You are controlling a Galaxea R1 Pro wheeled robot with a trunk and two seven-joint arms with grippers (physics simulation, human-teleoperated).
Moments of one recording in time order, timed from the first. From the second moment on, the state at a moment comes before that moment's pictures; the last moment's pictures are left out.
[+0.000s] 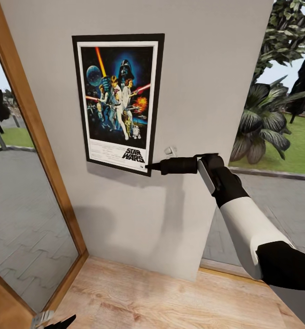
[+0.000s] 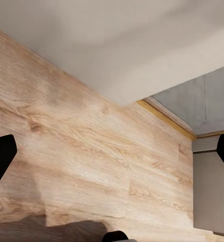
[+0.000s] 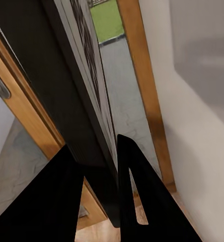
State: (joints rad) left arm -0.34 0.33 0.40 -0.16 0.18 -0.03 -1.01; right arm -1.20 0.04 0.18 -0.86 -0.14 0.72 1.01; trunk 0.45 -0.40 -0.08
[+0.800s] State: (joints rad) left arm -0.34 0.33 0.40 -0.16 0.18 -0.03 -1.01; right arm -1.20 0.04 0.18 -0.86 -0.14 0.71 1.01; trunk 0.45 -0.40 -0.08
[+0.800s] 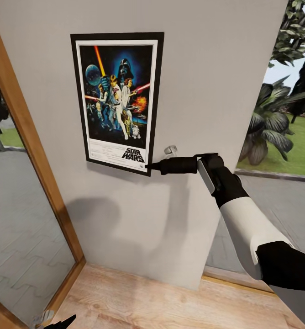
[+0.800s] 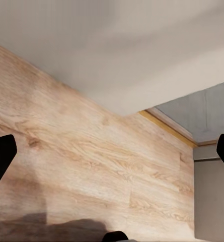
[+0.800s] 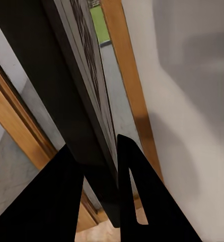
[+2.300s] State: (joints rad) left arm -0.33 0.33 0.40 -0.16 0.18 -0.04 -1.00; right arm -1.20 0.05 0.18 -0.84 -0.14 0.72 0.75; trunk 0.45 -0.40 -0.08
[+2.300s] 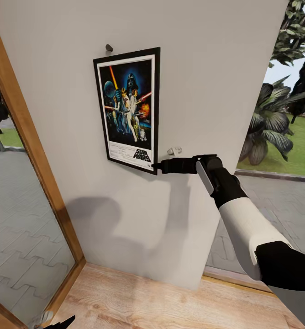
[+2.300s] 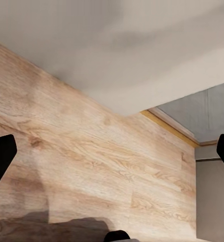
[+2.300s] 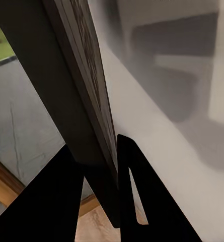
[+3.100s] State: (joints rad) left arm -0.33 0.33 0.40 -0.16 0.18 -0.04 -1.00; right arm -1.24 0.10 0.18 -0.79 -0.14 0.72 0.84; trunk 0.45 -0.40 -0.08
